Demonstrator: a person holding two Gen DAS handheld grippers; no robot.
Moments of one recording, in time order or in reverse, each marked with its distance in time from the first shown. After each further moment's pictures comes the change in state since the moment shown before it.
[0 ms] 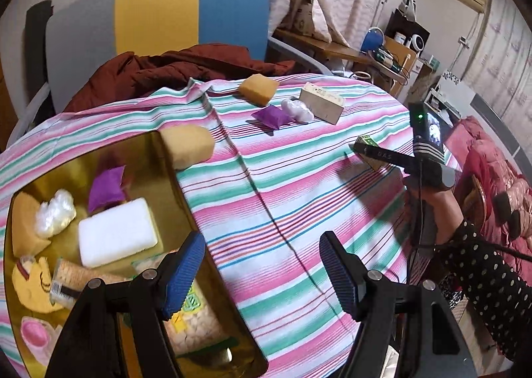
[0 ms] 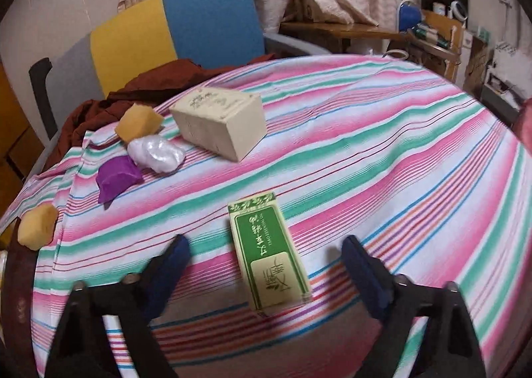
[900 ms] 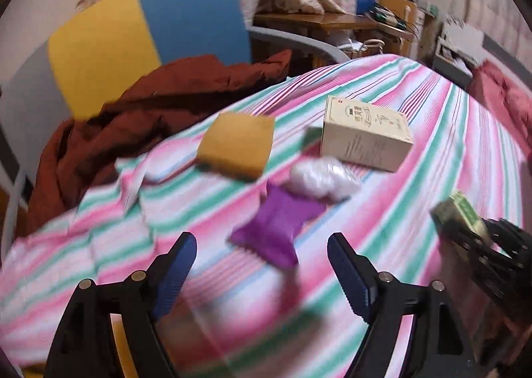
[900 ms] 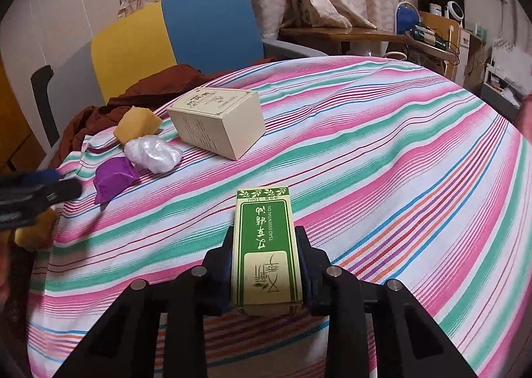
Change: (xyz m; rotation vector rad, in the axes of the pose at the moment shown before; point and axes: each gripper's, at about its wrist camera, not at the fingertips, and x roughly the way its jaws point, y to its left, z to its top) left arm 0.197 -0.041 0.153 0.262 0.040 0.143; right arm 0.005 -0.004 -0.011 0.022 -0.059 0.002
